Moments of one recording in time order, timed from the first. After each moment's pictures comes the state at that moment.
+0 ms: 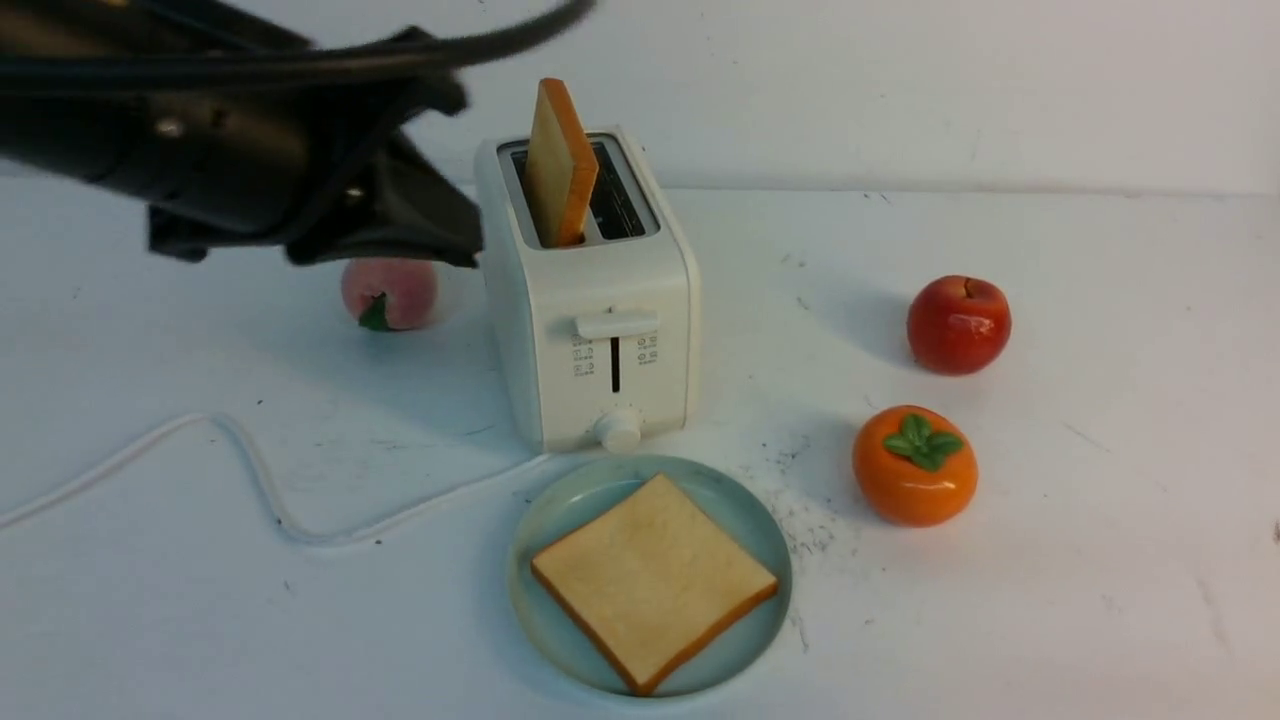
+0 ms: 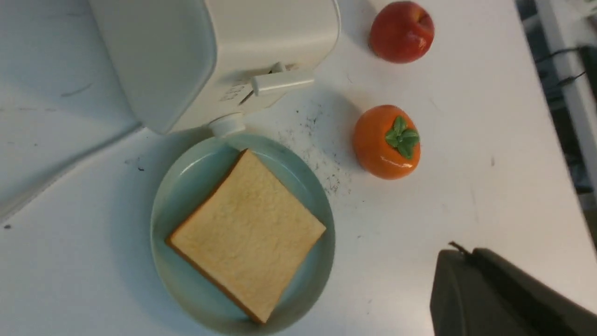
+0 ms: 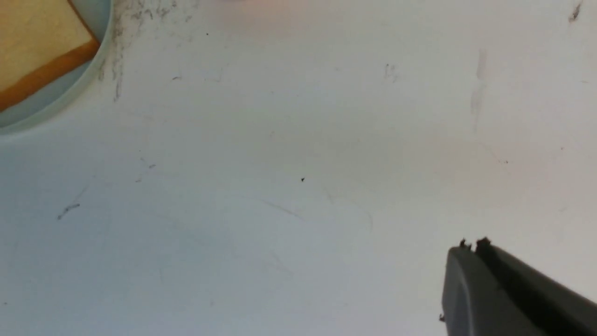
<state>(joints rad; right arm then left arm) -0.05 0.56 -0.53 0.20 0.86 -0.21 -0.37 1.39 -1.43 -0.38 0.91 -0.29</state>
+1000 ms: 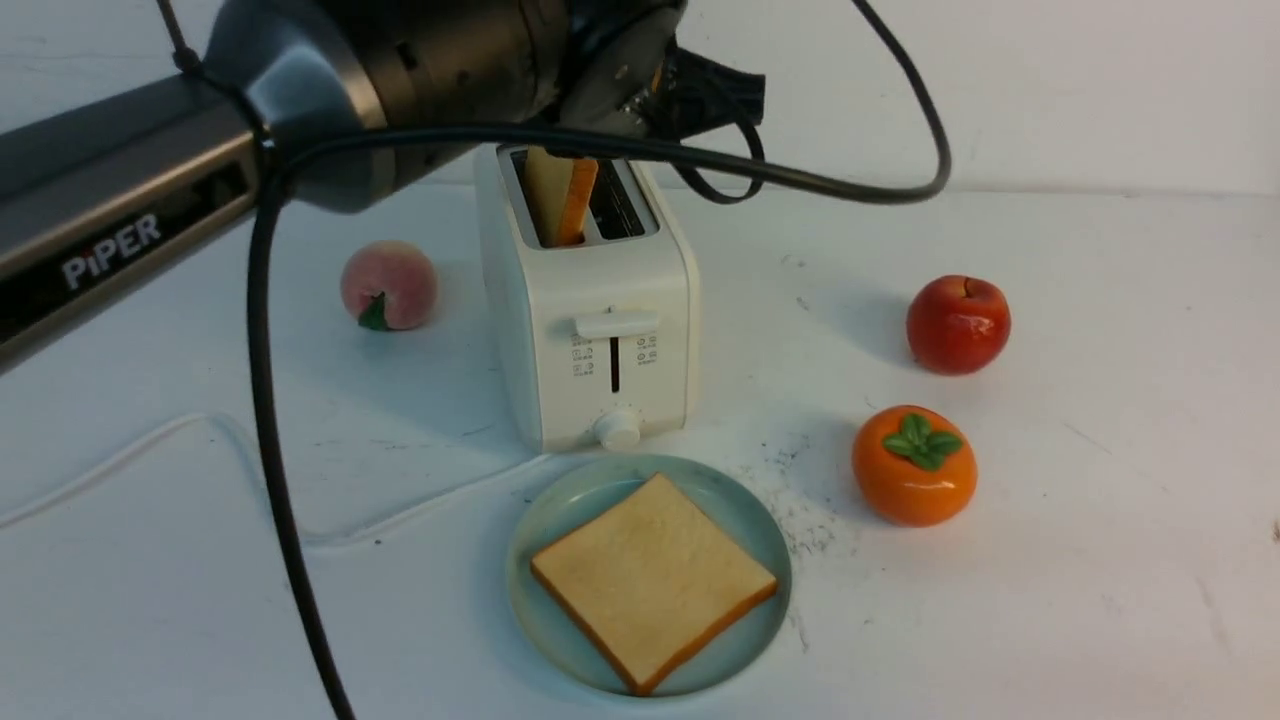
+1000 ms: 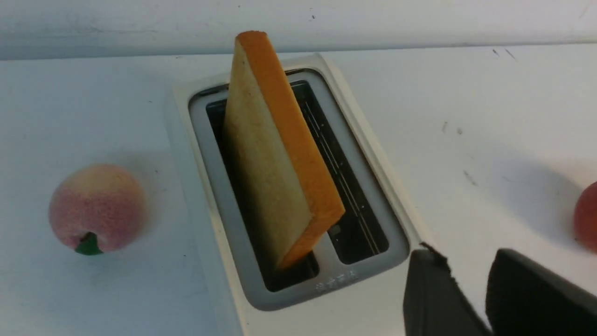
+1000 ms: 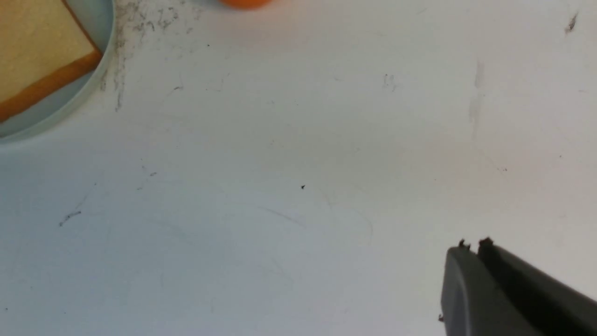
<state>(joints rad) -0.05 0.56 -0.53 0.20 0.86 -0.21 -0.67 1.87 -1.86 0.62 0.81 -0.87</state>
